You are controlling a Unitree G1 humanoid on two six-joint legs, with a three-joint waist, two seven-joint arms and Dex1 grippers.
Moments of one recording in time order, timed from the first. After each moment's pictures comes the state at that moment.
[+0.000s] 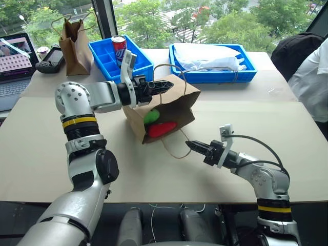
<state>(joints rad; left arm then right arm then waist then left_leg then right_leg) -1.13 0.22 0.57 0.39 -0.87 1.55 -0.30 -0.27 -0.32 -0.20 -0.16 0.78 0.95 0.71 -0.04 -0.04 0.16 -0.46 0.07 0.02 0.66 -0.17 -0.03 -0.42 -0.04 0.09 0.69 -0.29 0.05</state>
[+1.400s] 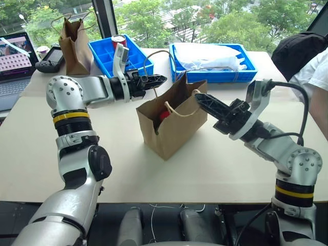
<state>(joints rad) -1.16 0.30 0.53 0.43 -0.87 1.53 -0.33 -0.46 -0.49 -0.26 -0.22 1.73 0.92 0.03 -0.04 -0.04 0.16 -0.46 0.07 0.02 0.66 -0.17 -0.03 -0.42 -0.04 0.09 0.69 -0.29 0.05</state>
